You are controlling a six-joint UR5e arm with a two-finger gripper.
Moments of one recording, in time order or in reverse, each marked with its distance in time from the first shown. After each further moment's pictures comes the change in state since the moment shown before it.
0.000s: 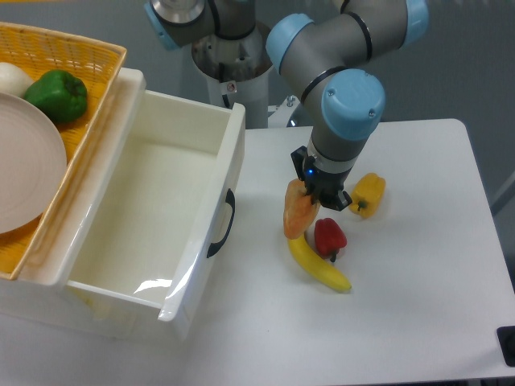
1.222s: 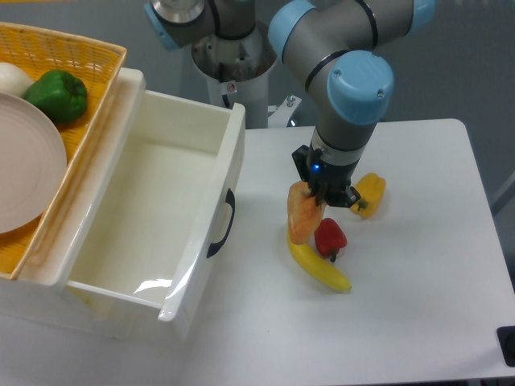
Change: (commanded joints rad) arm 0.002 0.003 0.069 -0.003 -0.052 -0.141
